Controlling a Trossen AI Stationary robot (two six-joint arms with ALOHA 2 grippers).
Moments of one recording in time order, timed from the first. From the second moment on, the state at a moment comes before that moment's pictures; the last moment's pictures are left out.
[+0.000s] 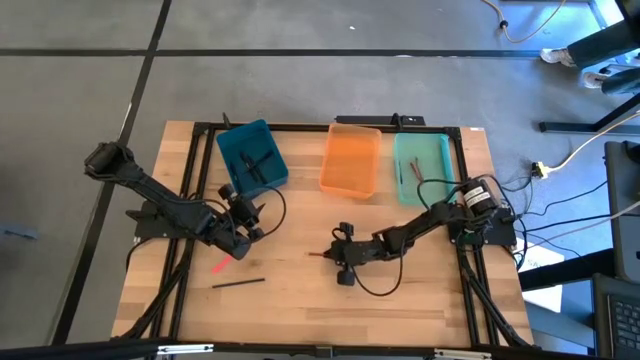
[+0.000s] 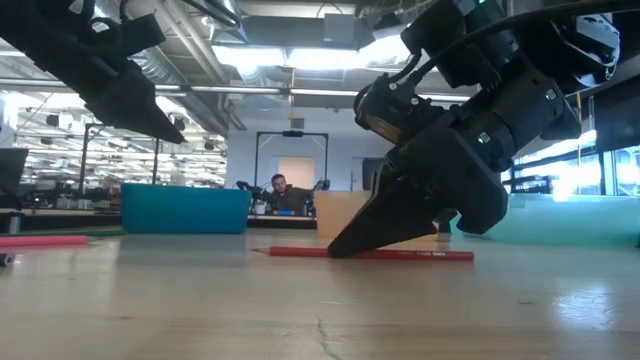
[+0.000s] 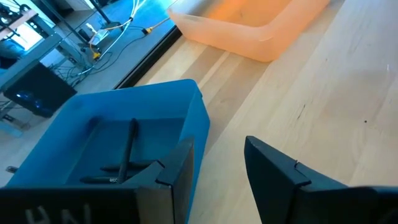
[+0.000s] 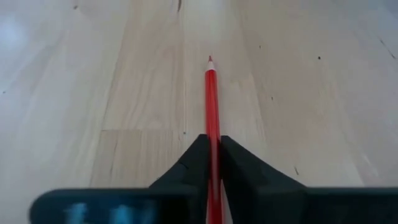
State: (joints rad) left arm -0.48 1.20 0.59 -0.59 -1.06 -0.78; right arm 0.33 2.01 0.84 0.43 0.29 0.23
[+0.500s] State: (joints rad) left arm -0.48 1.20 0.59 -0.59 -1.06 -0.78; right arm 0.33 2.01 0.84 0.45 0.29 0.22
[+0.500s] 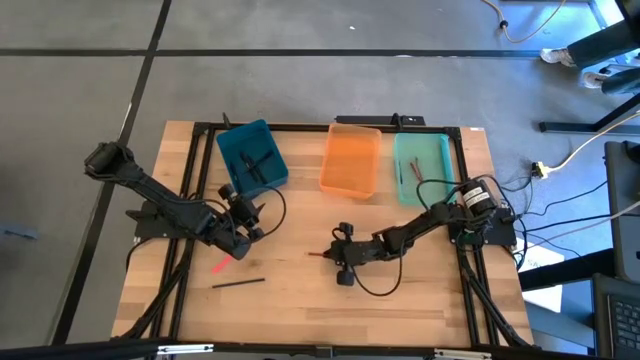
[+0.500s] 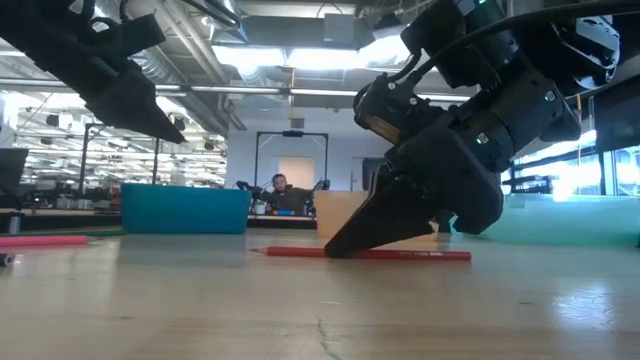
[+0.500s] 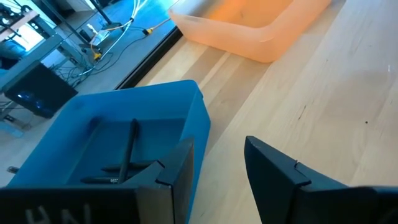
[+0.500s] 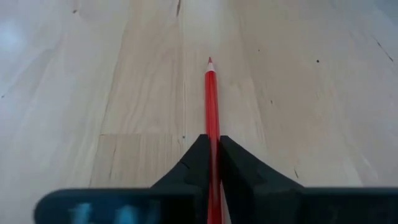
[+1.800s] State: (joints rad) left arm -0.48 1.20 0.59 -0.59 -1.07 -0.78; right arm 0.21 1.57 0.84 0.26 0.62 0.07
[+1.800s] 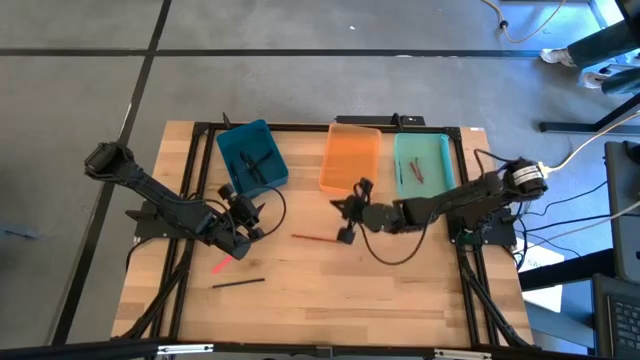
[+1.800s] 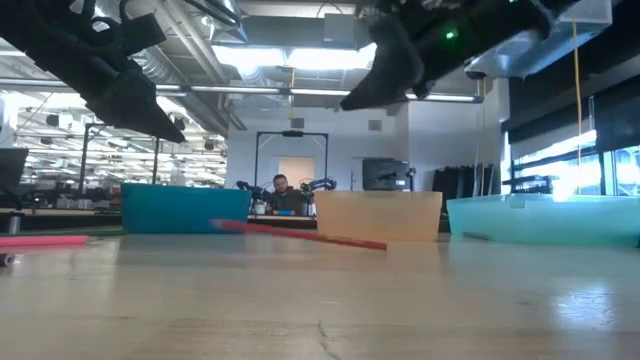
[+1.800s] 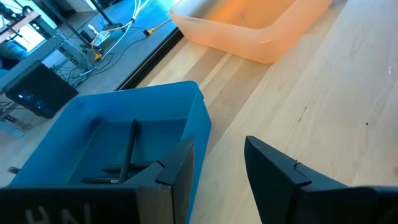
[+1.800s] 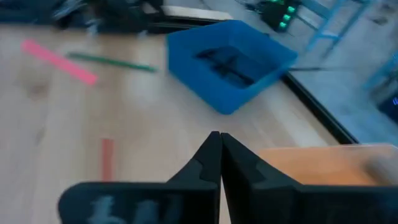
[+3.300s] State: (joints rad) left arm -0.48 1.20 0.59 -0.59 -1.06 -0.77; right arm 0.26 2.10 0.97 0.44 0.32 0.18
